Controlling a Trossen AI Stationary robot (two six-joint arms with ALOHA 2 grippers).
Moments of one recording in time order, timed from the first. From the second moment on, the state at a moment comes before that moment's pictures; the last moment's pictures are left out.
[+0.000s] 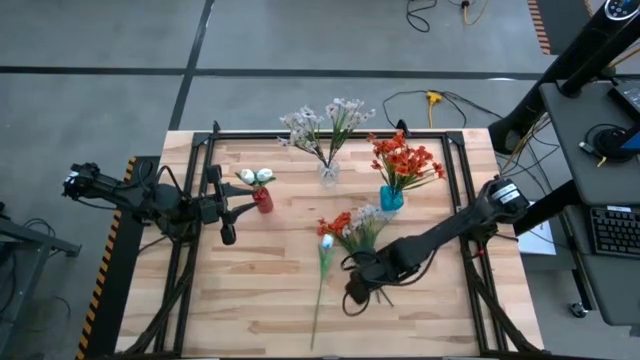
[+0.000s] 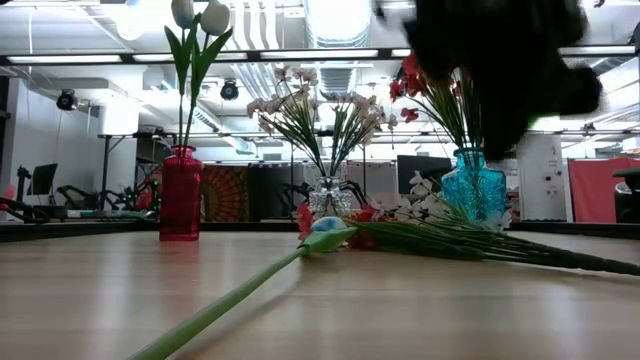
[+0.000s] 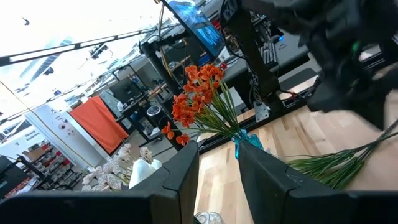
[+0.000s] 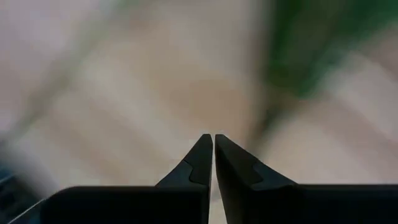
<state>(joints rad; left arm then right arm) -0.34 0.60 0.55 0.08 -0.54 0.59 0.44 1.80 1.30 -0.75 0.05 1.30</state>
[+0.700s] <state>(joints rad) -0.34 0.60 0.55 0.08 -0.54 0.59 0.36 1.78 1.15 -0.79 0.13 1.43</state>
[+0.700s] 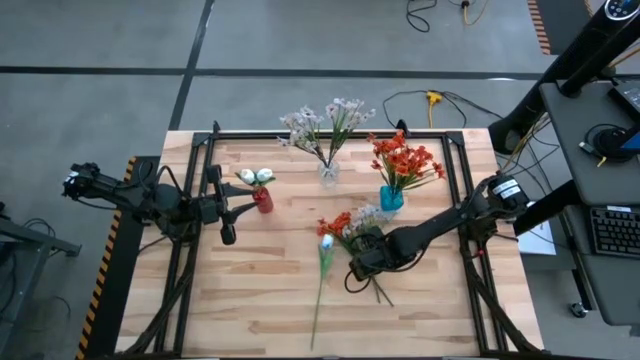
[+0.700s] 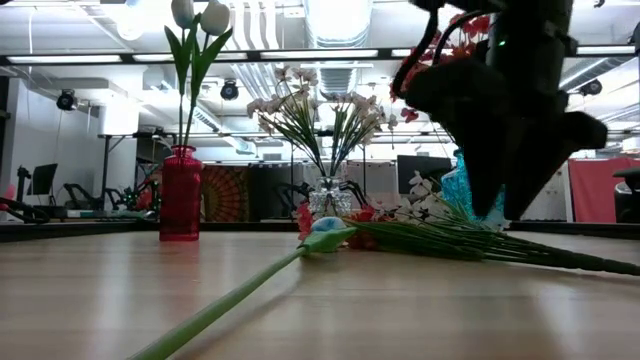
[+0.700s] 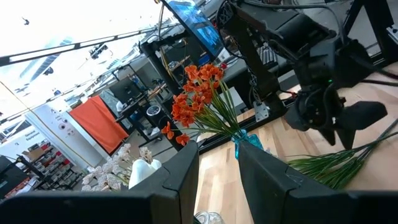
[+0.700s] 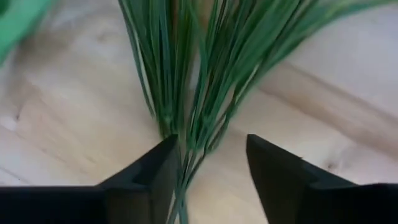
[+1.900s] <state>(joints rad) -0.34 0.60 0.55 0.09 -0.54 0.59 0.33 1.76 1.07 -0.65 0.13 1.39</state>
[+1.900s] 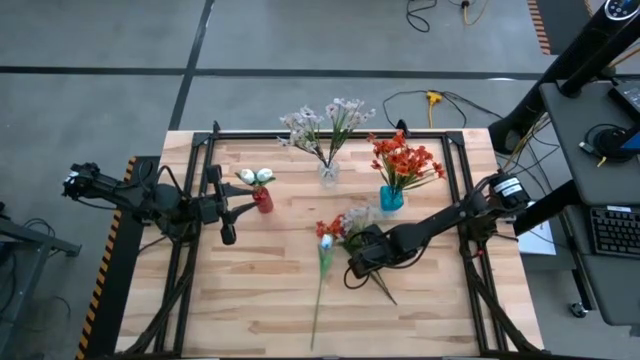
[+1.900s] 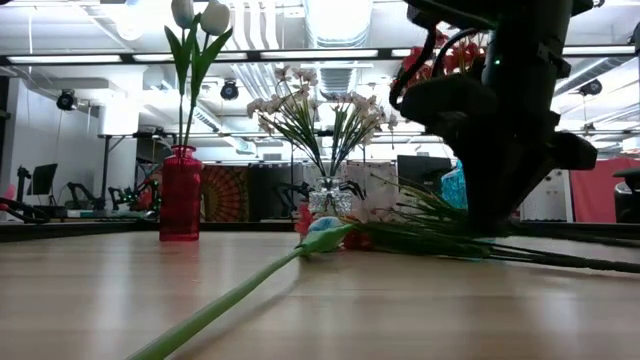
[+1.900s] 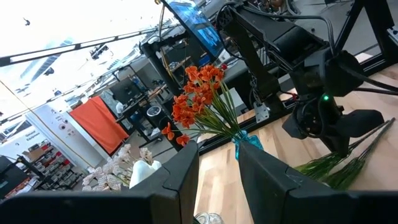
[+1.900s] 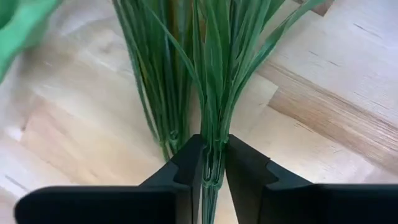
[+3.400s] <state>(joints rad) -0.59 0.98 0.79 0.08 -0.53 0.41 0.46 1.37 1.07 -0.48 0.64 0.77</state>
